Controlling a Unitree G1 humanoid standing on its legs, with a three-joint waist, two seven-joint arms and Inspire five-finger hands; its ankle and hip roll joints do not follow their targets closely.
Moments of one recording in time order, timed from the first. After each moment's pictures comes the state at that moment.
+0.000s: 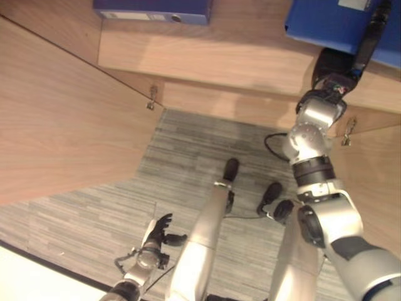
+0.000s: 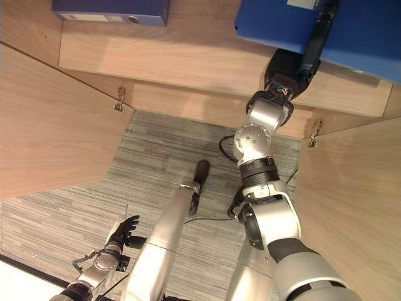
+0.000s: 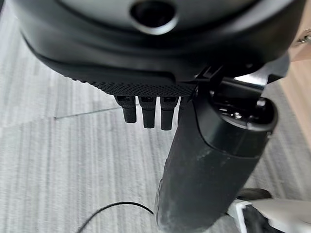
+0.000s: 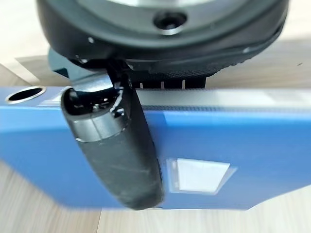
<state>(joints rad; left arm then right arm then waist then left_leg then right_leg) -0.17 0.36 -0.46 0.81 -0.23 -0.06 0.25 -1.09 -0.19 0.03 0.57 1.62 -0.71 -0.18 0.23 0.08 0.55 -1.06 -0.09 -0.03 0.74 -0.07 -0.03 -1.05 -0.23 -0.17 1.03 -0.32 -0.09</state>
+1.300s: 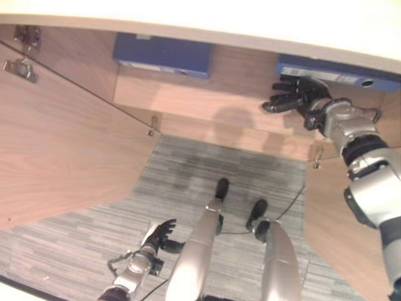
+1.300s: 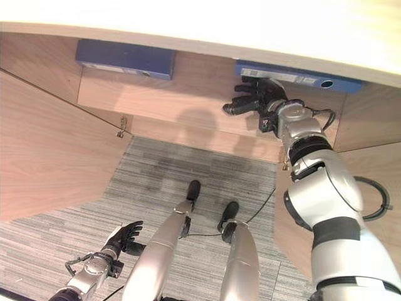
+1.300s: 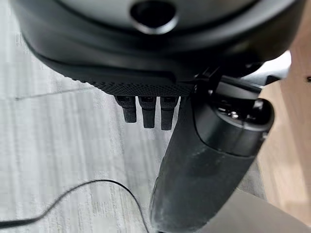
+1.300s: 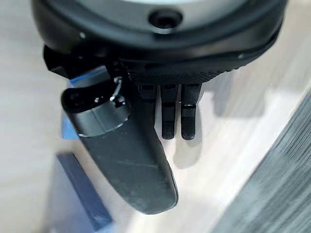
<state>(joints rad) -0.09 0.44 -0.44 0.69 -0.23 -0.07 0.05 -1.37 -0.61 0.71 1.29 0.64 0.10 0.22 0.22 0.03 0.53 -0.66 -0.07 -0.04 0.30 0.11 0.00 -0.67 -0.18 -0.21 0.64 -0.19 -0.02</state>
